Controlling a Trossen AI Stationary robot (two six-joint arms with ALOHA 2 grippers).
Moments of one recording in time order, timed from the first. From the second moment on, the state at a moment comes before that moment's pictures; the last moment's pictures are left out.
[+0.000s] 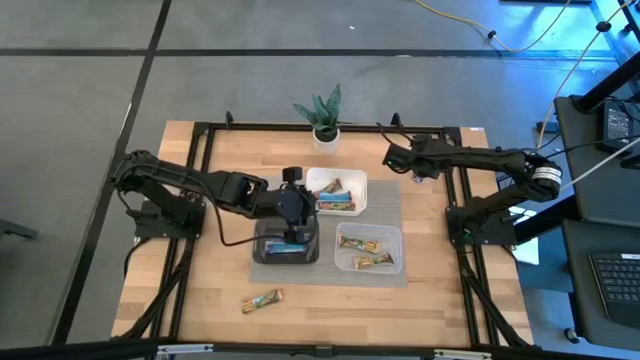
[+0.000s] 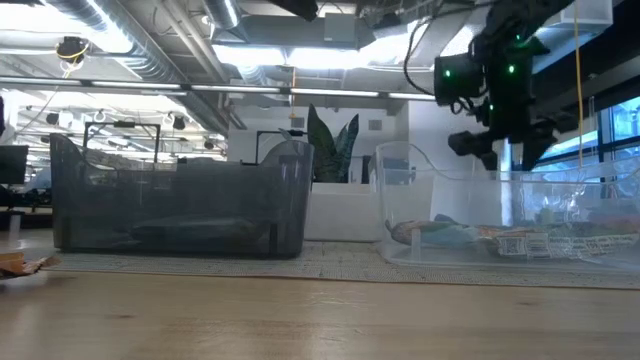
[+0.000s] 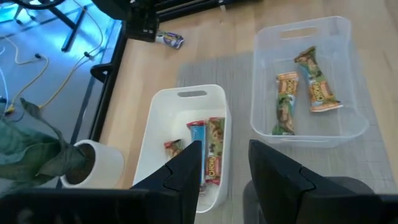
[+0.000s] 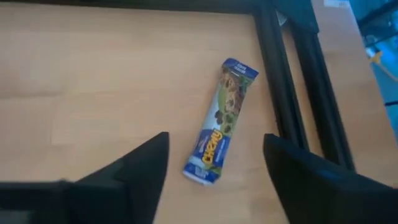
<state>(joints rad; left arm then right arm) -0.21 1.53 1.46 -0.72 -0.45 0.01 -0.43 1.41 0.90 -1.06 0.65 1.23</state>
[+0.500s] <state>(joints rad) -0.11 1.53 1.46 -0.71 -0.44 0.04 -0.51 1.41 0.67 -0.70 0.64 1.30</state>
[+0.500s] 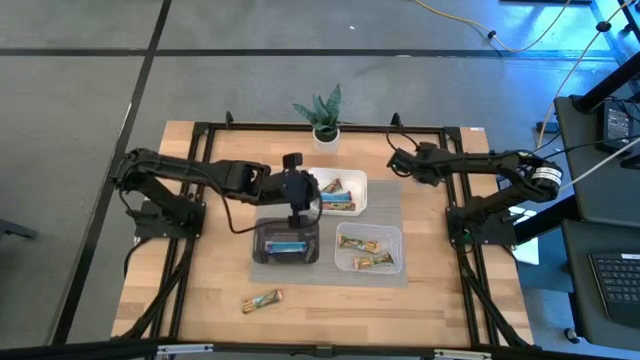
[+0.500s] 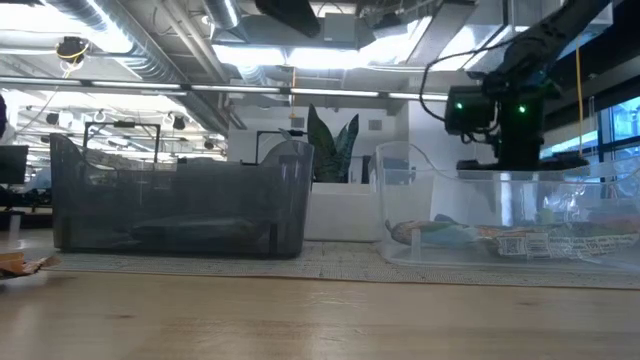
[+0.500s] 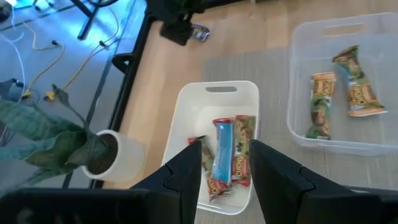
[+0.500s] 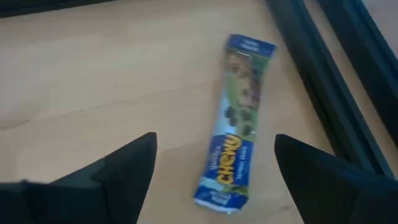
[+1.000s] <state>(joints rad) -0.05 1.53 1.46 -0.71 -0.29 0.04 -0.59 1.41 0.51 -0.44 0.62 1.35</state>
